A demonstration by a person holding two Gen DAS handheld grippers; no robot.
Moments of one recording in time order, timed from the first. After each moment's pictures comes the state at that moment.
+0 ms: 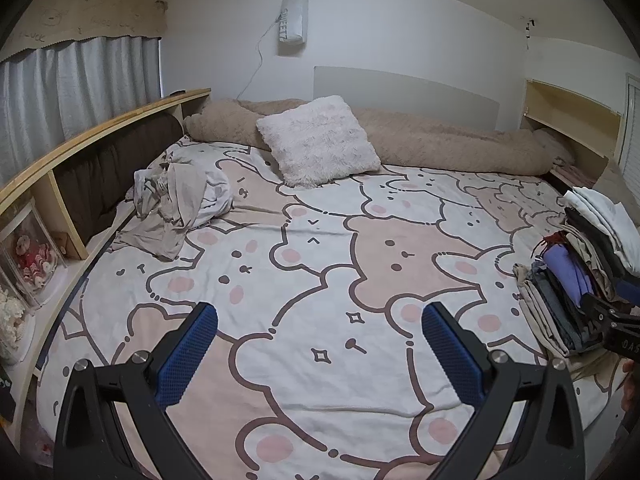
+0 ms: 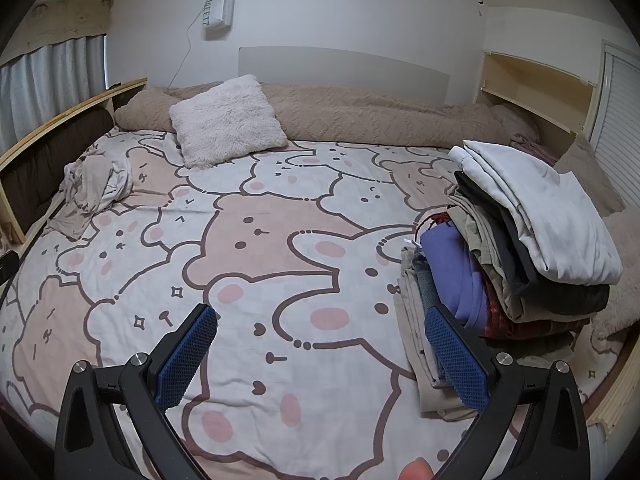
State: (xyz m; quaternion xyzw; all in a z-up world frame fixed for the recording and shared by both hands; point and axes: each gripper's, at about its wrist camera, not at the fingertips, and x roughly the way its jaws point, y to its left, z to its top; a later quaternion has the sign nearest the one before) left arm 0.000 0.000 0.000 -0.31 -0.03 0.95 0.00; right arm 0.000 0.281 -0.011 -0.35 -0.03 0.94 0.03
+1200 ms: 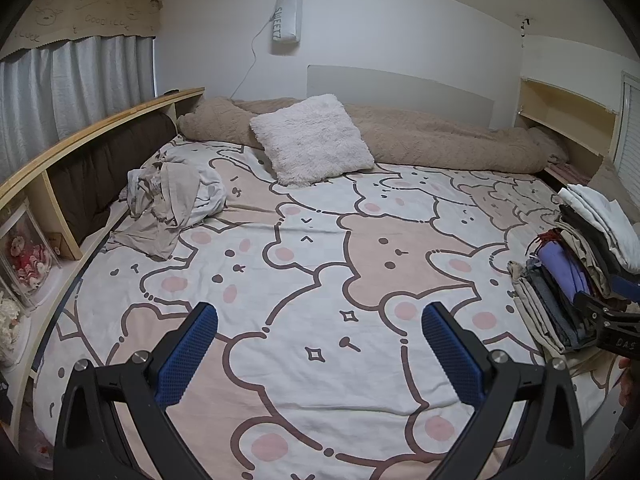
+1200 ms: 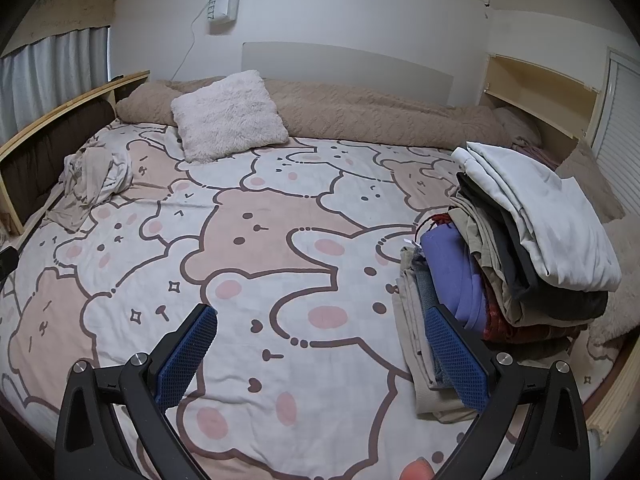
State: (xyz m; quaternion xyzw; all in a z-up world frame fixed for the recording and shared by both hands) left arm 0.002 0.002 -0.003 -0.31 -0.02 0.95 0.01; right arm -0.002 0.280 -0.013 -0.36 -0.04 0.93 0.03
